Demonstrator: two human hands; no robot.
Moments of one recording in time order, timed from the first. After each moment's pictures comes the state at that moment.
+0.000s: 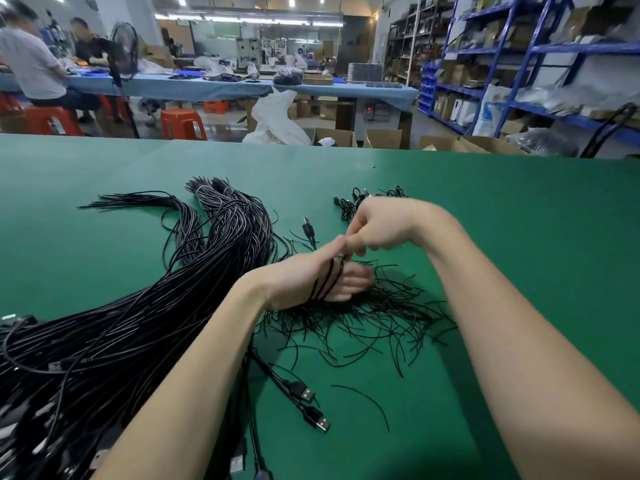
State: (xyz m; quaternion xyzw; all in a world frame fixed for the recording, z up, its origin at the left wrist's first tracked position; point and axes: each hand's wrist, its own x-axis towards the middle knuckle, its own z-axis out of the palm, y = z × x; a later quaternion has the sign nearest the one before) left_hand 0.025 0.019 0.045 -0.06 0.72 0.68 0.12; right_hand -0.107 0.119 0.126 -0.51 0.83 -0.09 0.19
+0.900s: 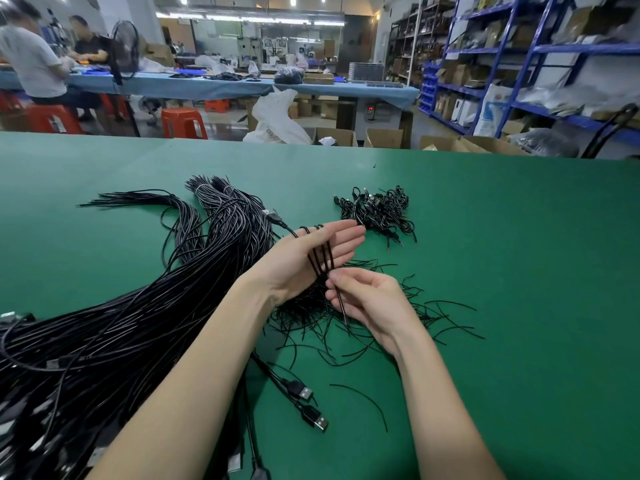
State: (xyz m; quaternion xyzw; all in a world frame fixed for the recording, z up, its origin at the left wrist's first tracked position) left_hand 0.017 0.018 0.042 -0.04 0.54 0.83 -0.12; right_hand -0.056 0.153 0.005 -0.18 0.57 -0.70 0.39
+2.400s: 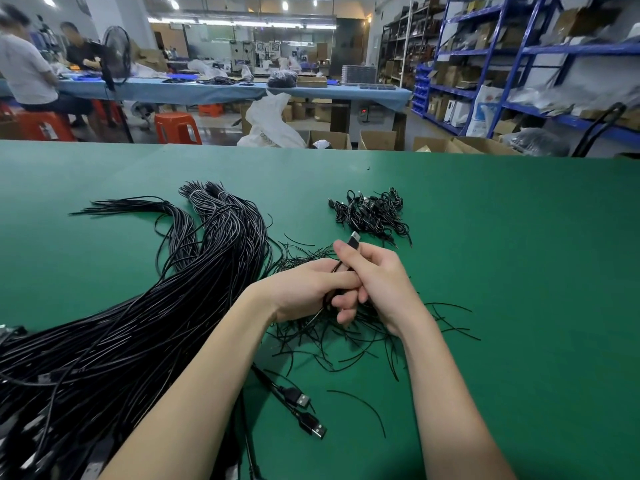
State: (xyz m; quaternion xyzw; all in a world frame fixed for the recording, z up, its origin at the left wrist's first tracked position) left_hand 0.029 0.039 0.047 0.02 0.73 0.68 0.05; right_hand -0.064 0.151 0.035 -0.31 0.63 -0.66 0.27
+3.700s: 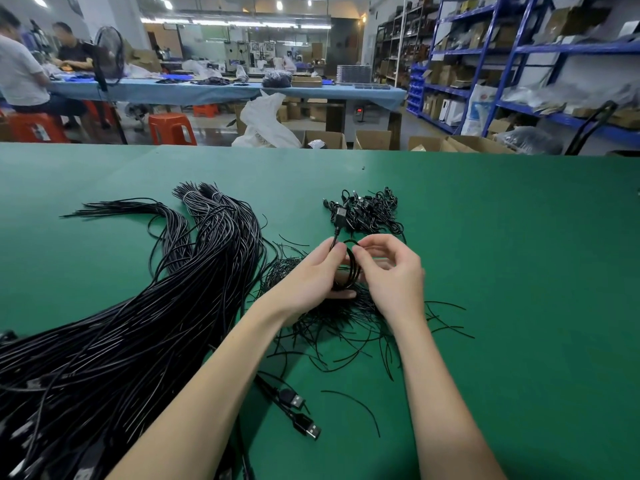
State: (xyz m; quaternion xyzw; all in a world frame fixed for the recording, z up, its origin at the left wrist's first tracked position) left_hand 0.008 0.053 0.034 -0.14 0.70 0.69 -0.14; right_hand -0.086 0.151 0.011 -0.25 0.70 -0.67 0.01
